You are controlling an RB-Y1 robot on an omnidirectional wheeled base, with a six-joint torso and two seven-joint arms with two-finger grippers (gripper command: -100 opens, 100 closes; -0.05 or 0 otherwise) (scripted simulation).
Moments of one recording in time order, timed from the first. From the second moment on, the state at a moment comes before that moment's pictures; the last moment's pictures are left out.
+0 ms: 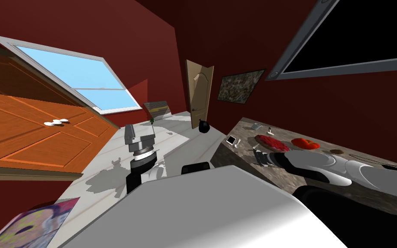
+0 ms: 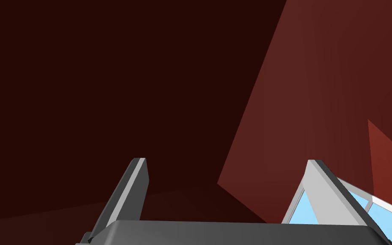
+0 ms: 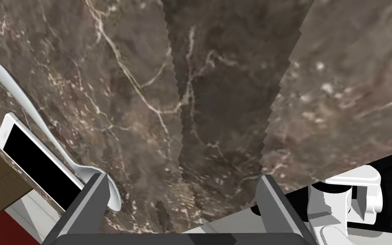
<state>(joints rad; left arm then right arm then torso) 0.53 0.03 -0.03 -2.26 0.07 -0.64 0.00 1.29 -1.69 -0.20 -1.73 0.72 -0.21 0.67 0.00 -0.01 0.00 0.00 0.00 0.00</state>
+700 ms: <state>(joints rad) 0.53 0.03 -0.03 -2.26 0.07 -0.64 0.00 1.39 -1.89 -0.21 -1.67 0.78 -0.17 0.72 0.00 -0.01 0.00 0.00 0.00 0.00</state>
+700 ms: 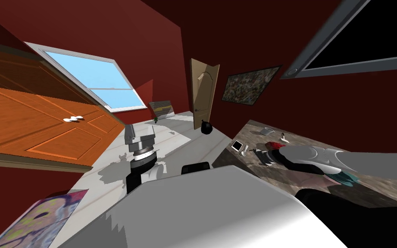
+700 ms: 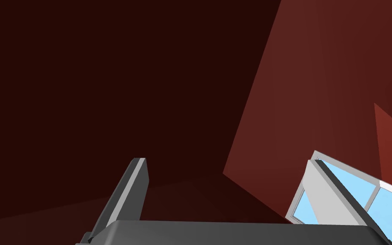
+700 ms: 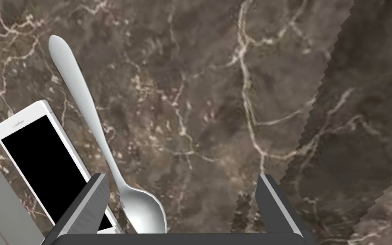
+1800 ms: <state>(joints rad) 0.53 0.03 -0.03 -2.26 0.07 -0.64 0.00 1.46 -2.05 -0.17 -1.64 0.79 -0.11 0.80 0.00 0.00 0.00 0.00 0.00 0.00</state>
